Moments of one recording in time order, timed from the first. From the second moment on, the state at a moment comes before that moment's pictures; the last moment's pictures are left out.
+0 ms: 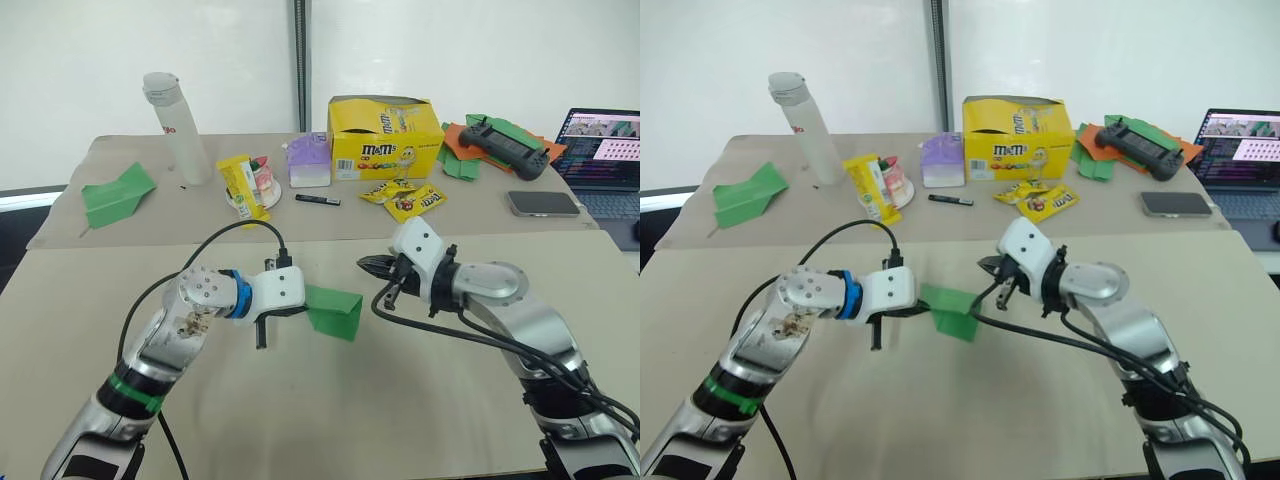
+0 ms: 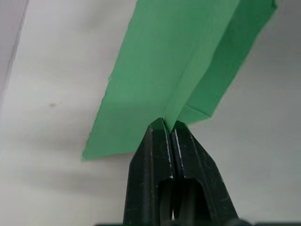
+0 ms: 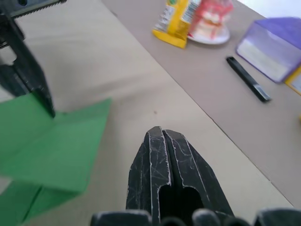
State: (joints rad) left arm -0.44 0.62 -0.29 -0.44 0.11 0.77 -1.15; right arm -0.47 -0.59 0.21 -0.33 0.22 0.61 0.73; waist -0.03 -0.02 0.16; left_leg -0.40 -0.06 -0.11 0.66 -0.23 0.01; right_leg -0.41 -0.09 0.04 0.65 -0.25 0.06
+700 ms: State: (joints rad) left arm -0.54 0.75 -0.18 -0.41 -0.25 0.91 -1.17; right arm -0.41 -0.61 0.12 -0.40 0.31 0.62 0.79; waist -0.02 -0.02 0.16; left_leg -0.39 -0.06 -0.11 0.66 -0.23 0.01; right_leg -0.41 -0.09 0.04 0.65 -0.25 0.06
